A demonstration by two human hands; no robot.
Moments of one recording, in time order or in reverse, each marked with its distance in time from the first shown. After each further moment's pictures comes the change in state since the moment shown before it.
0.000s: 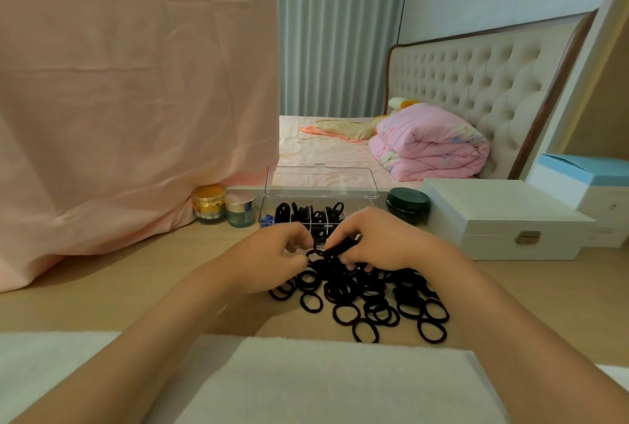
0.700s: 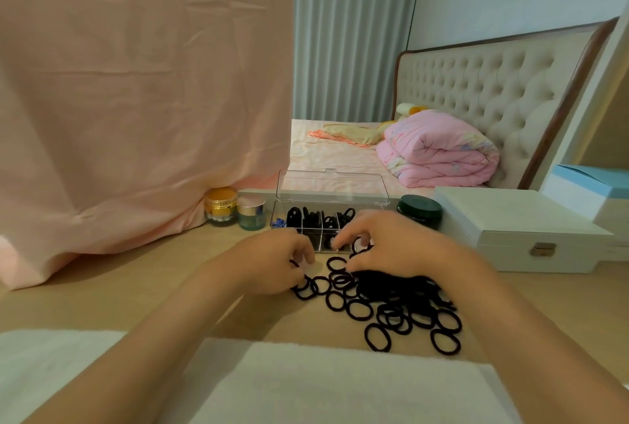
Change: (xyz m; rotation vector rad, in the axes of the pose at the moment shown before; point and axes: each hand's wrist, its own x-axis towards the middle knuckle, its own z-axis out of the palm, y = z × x) left_hand 0.003 -0.006 -0.013 0.285 -0.091 0.004; right_hand -0.005 -0.017 -0.007 -0.250 0.015 -0.067
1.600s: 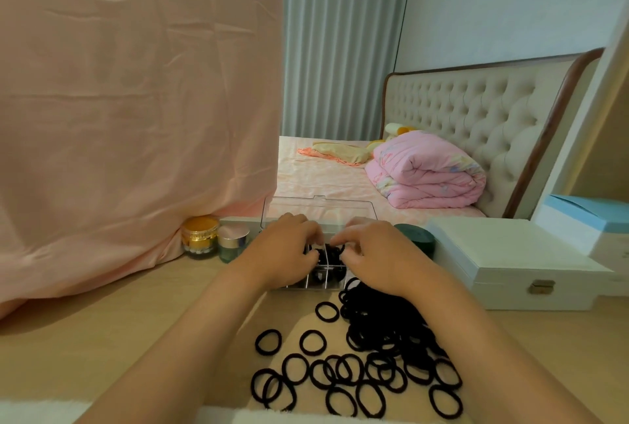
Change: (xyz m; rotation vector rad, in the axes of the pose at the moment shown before) left_hand 0.073 0.003 -0.011 -0.014 0.278 0.077; right_hand 0.037 0.021 -0.005 -0.028 0.279 0.006
